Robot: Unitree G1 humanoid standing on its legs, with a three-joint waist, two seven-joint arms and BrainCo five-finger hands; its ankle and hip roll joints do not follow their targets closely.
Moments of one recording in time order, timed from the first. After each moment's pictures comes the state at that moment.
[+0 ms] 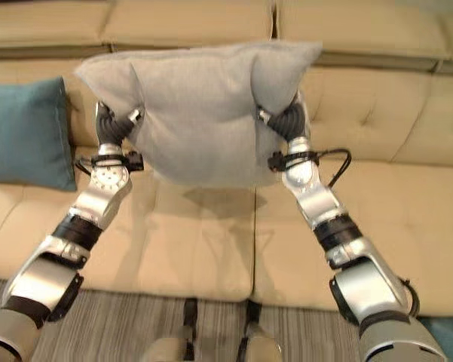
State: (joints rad) left arm -0.98 0.49 -0.42 0.74 -0.36 -0.20 0.52; right arm -0.98 -0.56 0.44 0.57 0.09 -0.13 -0.44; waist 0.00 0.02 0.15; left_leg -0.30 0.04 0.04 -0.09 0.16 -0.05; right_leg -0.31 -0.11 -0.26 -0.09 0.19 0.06
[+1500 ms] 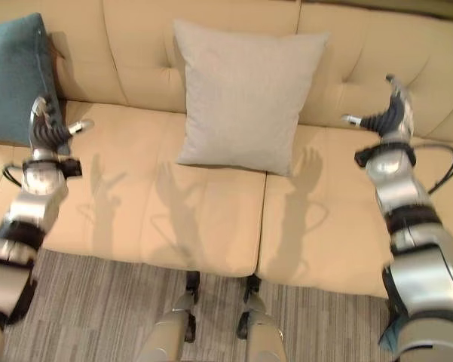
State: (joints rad) left arm -0.46 0.69 -0.16 0.51 -0.41 -0.23 0.34; right arm -0.63 -0.82 0.22 0.63 0.10 -0.10 -0.39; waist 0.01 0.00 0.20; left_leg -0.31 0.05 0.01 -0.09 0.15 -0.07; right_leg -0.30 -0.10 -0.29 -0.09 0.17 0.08
